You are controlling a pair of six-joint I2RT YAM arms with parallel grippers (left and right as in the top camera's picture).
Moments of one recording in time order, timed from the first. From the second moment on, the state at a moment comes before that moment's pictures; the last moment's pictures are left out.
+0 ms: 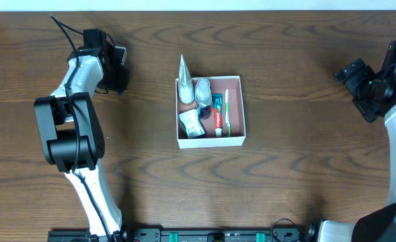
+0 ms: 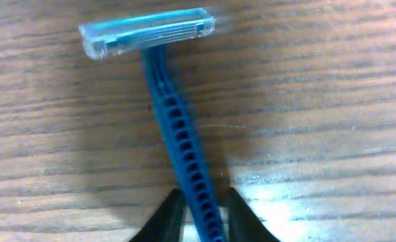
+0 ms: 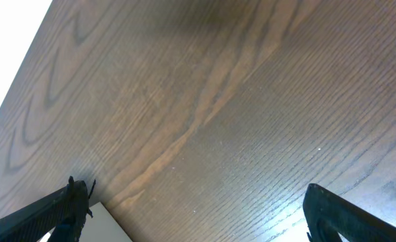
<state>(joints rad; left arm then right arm) 0.12 2.22 1.63 -0.70 0.08 0.24 -0.27 1.50 1.34 -0.88 -0.10 0.68</state>
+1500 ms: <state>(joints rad) -0.91 1.67 1.66 -0.78 -0.39 -0.39 -0.27 1.50 1.34 -0.88 -0.10 0.68</state>
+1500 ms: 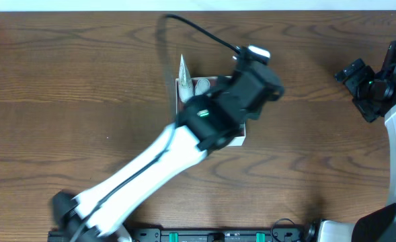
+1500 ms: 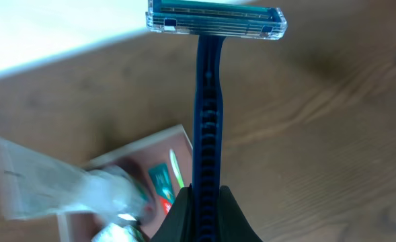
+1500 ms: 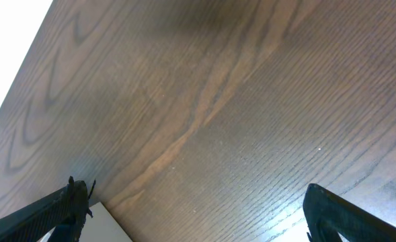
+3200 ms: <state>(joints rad) -0.81 2.03 1.64 -0.86 -0.18 -0.75 -0.27 1.50 1.34 -0.88 -0.10 0.68</state>
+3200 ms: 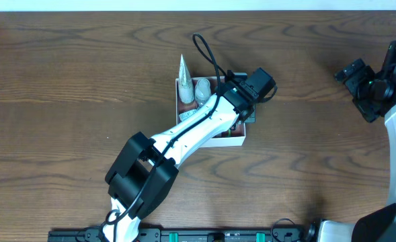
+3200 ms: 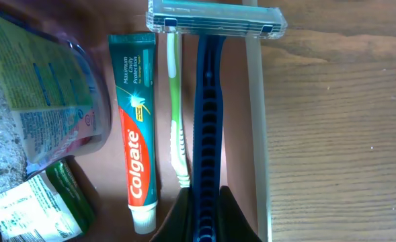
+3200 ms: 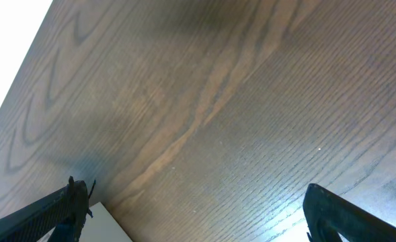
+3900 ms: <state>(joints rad) -0.81 2.07 1.64 -0.84 -0.18 -0.83 -0.27 1.50 1.34 -0.88 -0.10 0.68</state>
